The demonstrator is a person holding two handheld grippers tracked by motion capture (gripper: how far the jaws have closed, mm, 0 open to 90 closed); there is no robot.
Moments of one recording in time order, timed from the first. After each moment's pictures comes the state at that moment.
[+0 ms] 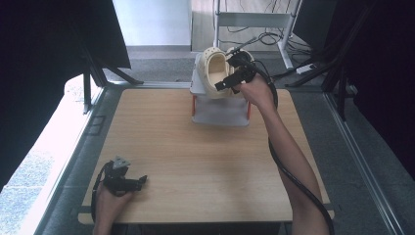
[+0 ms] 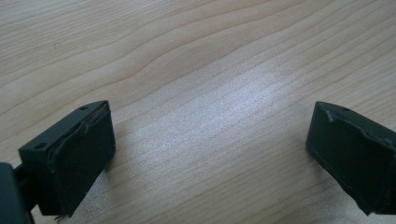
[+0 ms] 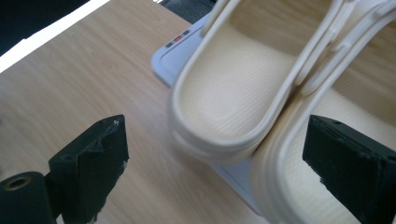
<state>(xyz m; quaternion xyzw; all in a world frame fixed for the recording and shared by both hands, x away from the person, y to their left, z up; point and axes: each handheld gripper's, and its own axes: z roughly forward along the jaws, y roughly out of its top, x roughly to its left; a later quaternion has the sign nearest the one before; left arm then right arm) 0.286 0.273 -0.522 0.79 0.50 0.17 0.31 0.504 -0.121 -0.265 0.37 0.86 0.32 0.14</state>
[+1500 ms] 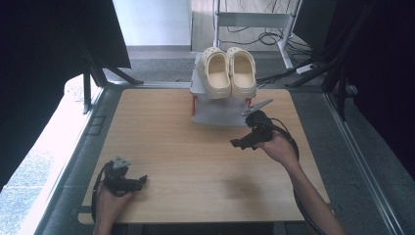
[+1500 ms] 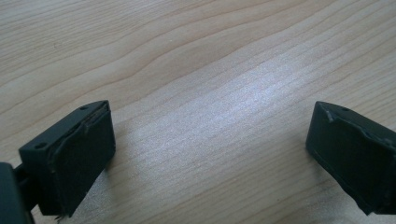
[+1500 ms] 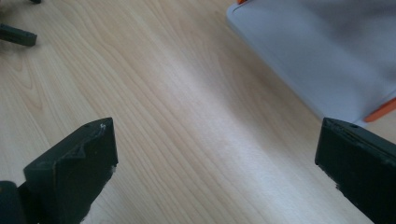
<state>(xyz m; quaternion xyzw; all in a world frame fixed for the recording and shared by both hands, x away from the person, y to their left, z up) 0.286 0.272 -0.523 0.79 0.50 0.18 0.31 0.405 -0.179 -0.376 0.31 0.89 0.33 0.09</state>
